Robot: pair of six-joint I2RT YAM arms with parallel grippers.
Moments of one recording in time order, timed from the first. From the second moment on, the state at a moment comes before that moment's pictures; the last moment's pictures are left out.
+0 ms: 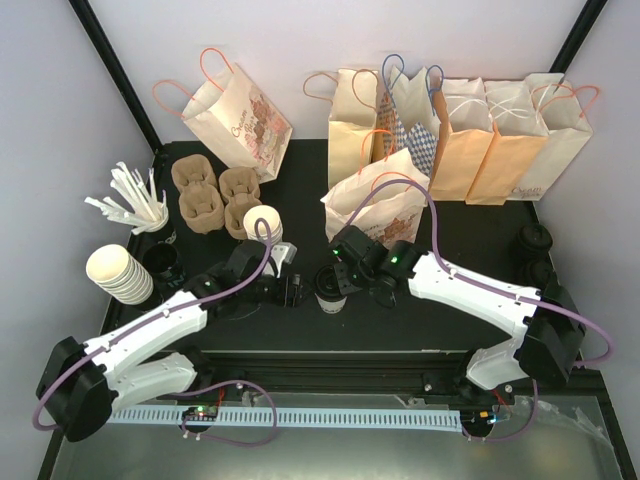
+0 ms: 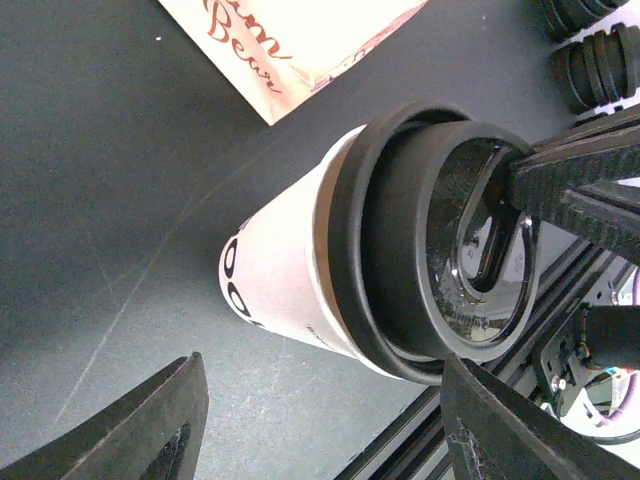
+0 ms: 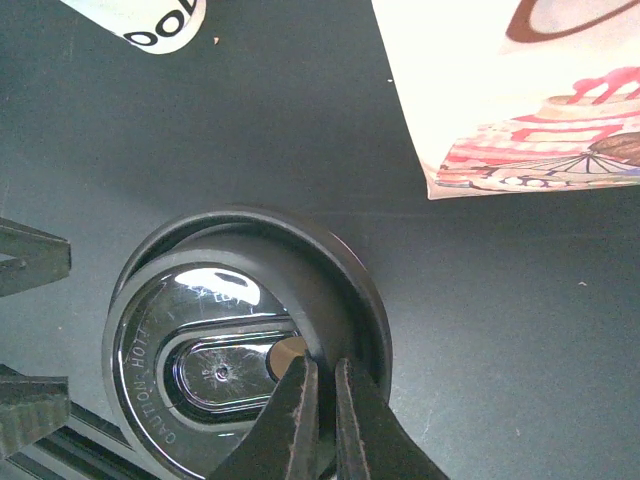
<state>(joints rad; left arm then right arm) -0.69 1.01 0.60 -0.32 0.32 -0.60 0.98 1.43 1.13 -0.76 0.14 0.61</state>
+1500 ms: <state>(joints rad) -0.61 1.03 0.60 -0.28 0.37 -0.56 0.98 1.34 1.14 -0.73 0.15 0.57</state>
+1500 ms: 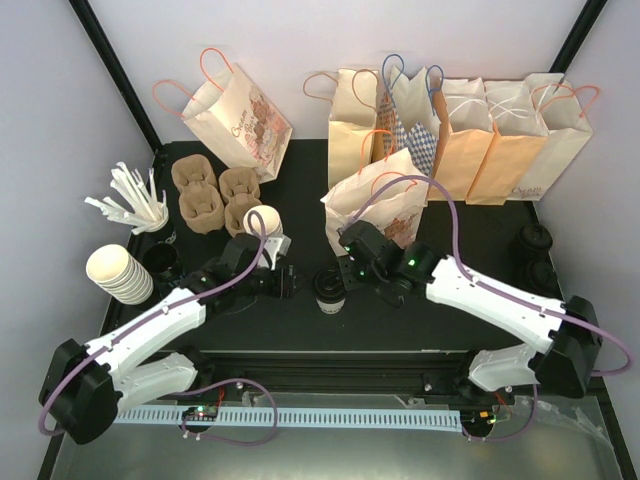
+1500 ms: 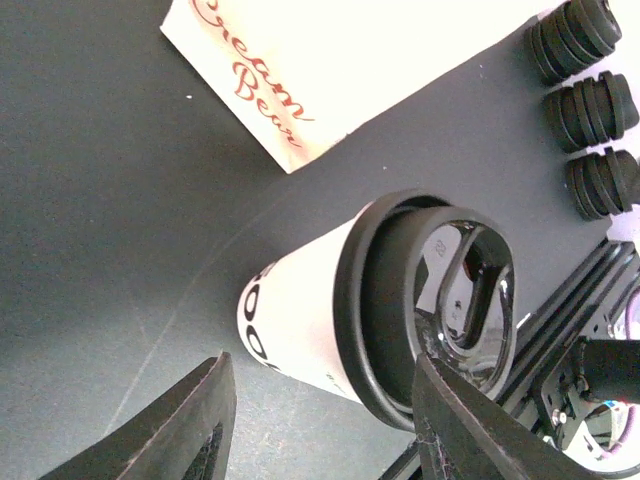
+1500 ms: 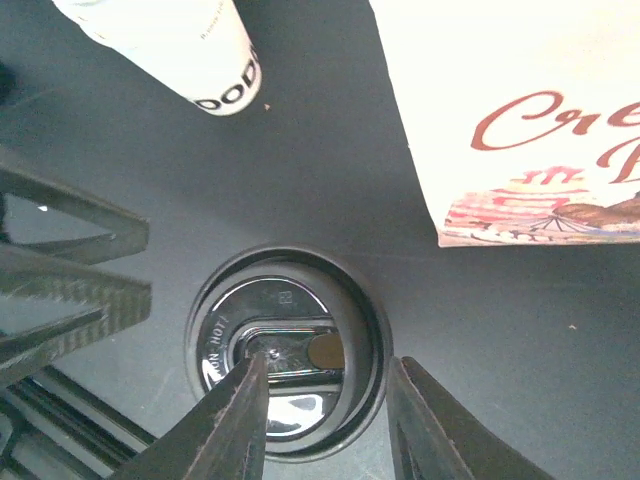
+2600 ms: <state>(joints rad) -0.54 1.12 0.60 -0.22 0.50 -0.49 0.98 1.27 0.96 -0.53 0.05 0.42</state>
